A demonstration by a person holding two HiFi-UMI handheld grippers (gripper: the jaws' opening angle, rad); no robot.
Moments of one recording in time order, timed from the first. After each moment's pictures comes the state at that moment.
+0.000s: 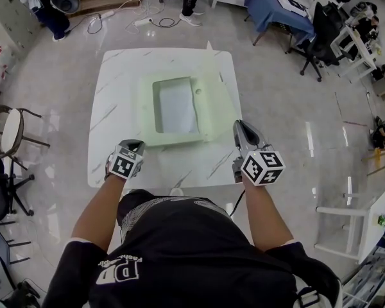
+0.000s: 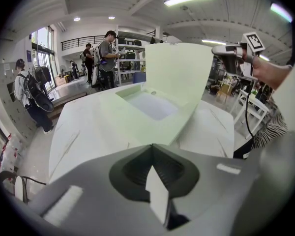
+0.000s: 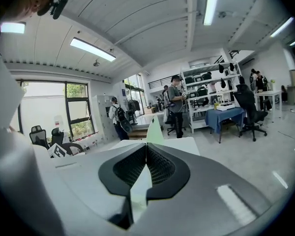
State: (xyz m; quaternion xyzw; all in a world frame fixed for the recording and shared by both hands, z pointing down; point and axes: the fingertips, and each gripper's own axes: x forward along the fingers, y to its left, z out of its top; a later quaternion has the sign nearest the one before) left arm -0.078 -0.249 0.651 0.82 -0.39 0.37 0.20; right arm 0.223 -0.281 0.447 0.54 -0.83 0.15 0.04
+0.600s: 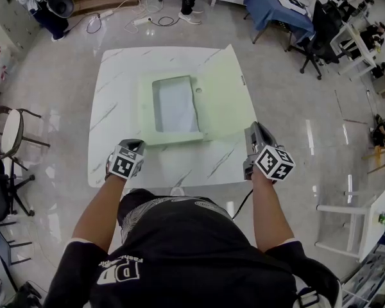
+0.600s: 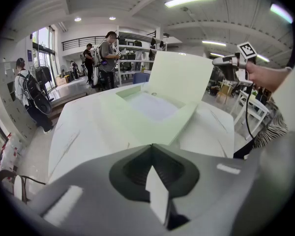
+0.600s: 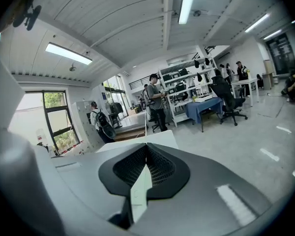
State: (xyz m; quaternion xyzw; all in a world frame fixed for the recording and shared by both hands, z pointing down) left arm -0.078 -0.249 0.651 0.82 -0.39 0.36 0.20; right arm 0.304 -0.286 0.480 0.62 -0.75 0.22 0.01
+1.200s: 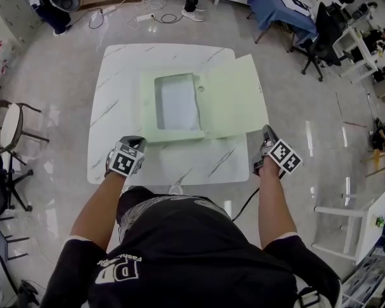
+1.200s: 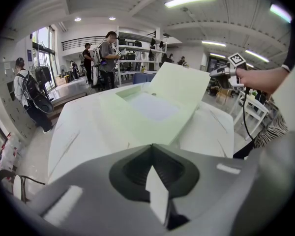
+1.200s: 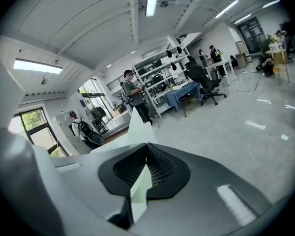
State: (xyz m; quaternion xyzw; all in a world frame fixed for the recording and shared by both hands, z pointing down) left arm -0.078 -0.249 0.652 0.82 -0.39 0.36 0.20; right arm 0.382 -0.298 0.543 0.66 -0.67 0.33 -0.03
